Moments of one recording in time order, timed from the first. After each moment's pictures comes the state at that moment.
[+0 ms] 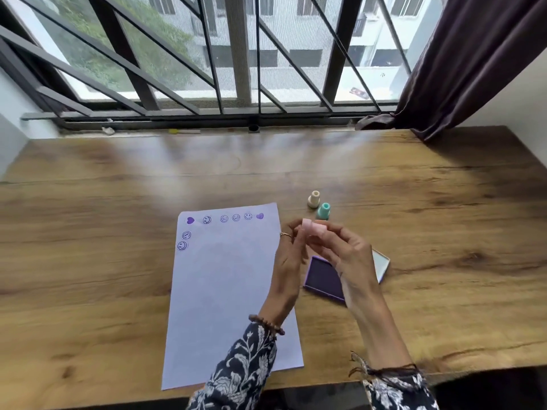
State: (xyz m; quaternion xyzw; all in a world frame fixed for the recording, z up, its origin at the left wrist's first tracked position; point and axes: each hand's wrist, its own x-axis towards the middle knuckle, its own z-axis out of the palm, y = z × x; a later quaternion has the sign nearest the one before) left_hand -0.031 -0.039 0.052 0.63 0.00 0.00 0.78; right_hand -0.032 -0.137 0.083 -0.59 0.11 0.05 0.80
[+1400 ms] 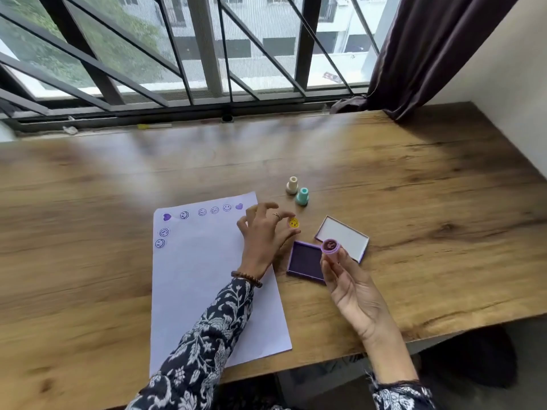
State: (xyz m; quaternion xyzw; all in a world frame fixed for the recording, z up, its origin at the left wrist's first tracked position) left_hand 0.016 -0.022 0.004 0.93 -0.08 0.05 0.36; right_hand -0.080 -0.174 0.042 -0.22 0.28 0.09 0.93
